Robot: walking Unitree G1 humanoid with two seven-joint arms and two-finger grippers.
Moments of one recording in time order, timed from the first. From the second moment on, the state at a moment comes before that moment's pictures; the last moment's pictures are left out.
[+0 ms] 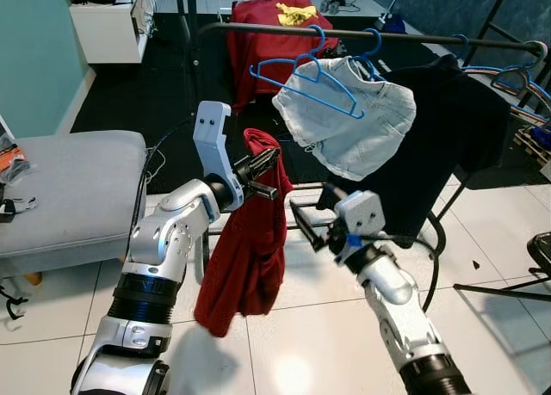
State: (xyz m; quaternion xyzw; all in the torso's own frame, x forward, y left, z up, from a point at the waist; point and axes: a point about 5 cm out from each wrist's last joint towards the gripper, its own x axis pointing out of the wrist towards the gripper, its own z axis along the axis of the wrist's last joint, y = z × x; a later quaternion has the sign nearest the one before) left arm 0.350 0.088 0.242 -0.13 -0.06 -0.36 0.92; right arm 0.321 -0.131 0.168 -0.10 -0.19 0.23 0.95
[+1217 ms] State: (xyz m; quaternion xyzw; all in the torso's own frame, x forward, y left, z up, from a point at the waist) left arm 0.345 0.085 0.247 -0.13 -0.06 -0.37 0.92; right arm 0.351 -0.110 0.166 -0.11 -0.13 0.35 0.92
